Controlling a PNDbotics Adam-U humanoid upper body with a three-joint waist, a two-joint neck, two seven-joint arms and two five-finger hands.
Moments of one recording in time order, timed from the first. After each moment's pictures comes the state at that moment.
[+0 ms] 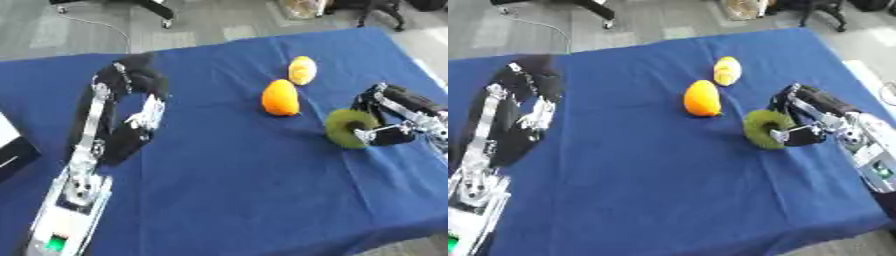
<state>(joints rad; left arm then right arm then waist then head) -0.29 0.13 -0.31 -1.89 -0.31 0.02 0.16 -0.41 -0.67 0.20 -1.51 0.49 -0.16 0.19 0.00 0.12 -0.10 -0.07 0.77</state>
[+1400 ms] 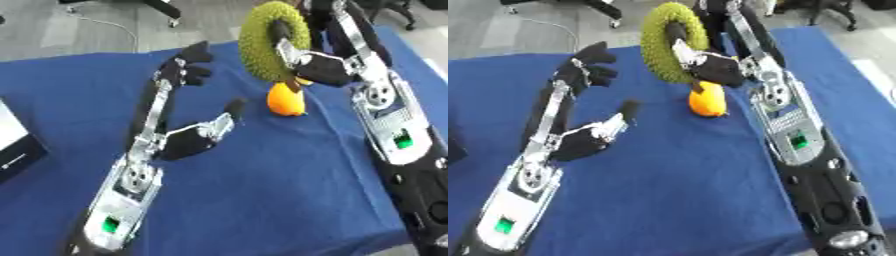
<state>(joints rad) -0.39 0.03 -0.40 -1.79 -0.44 -0.04 0.19 -0.61 -0.21 0.20 -1.72 0.26 -0.18 0.09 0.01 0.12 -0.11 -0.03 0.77</state>
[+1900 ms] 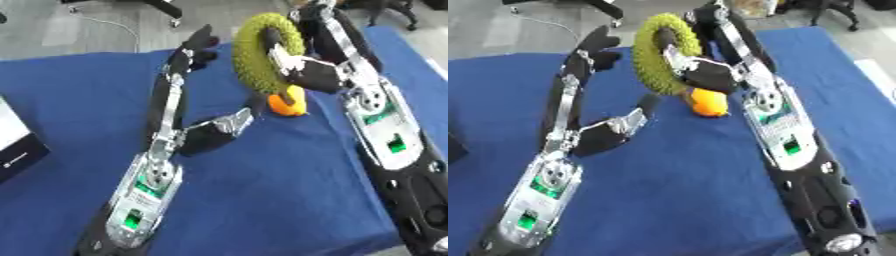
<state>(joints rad) -0.42 -0.03 -0.42 -1.73 -0.53 -0.04 0.35 -0.60 -0.19 0.22 -1.72 0.20 -0.17 0.12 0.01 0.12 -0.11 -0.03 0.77</state>
